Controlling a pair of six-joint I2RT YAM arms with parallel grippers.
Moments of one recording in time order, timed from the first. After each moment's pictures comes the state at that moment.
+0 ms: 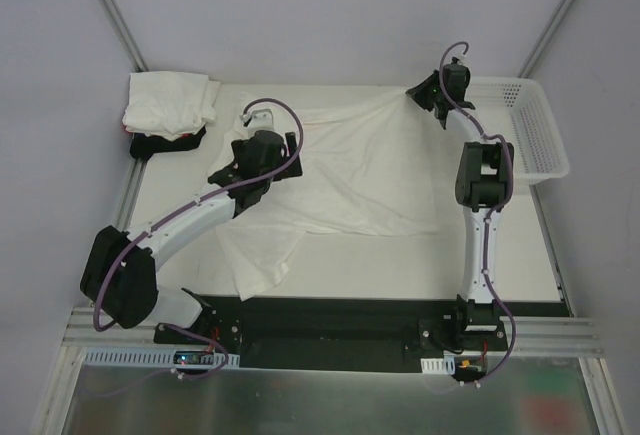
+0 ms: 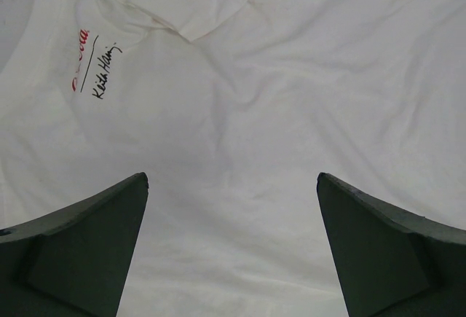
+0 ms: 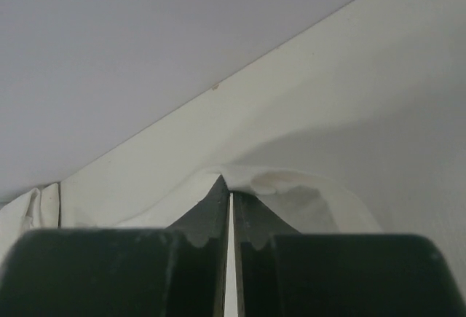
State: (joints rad) left arm -0.59 1.39 0.99 -0.20 -0.43 -0.50; right arm 0.03 2.50 2.10 -0.02 -0.23 0.78
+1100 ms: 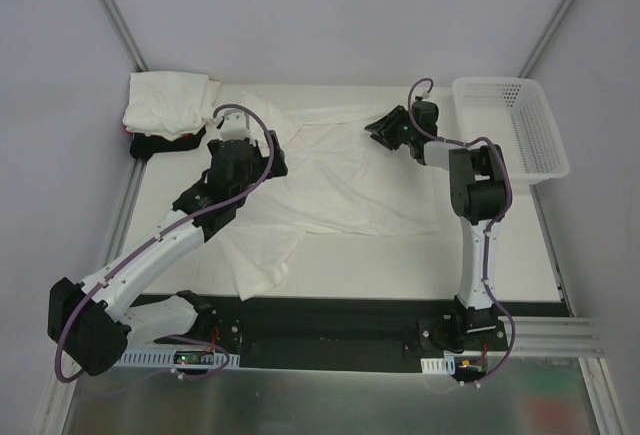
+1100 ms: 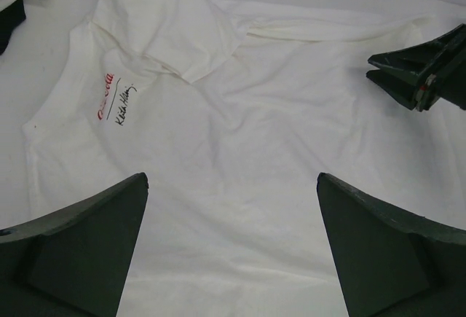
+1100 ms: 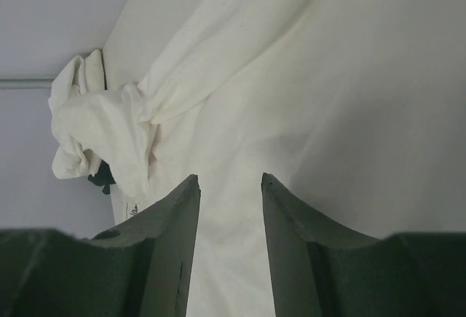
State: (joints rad) left arm -0.59 1.13 0.92 -0.19 -0.43 -0.45; right arm 0.18 2.23 1.47 0.29 -0.39 0.96
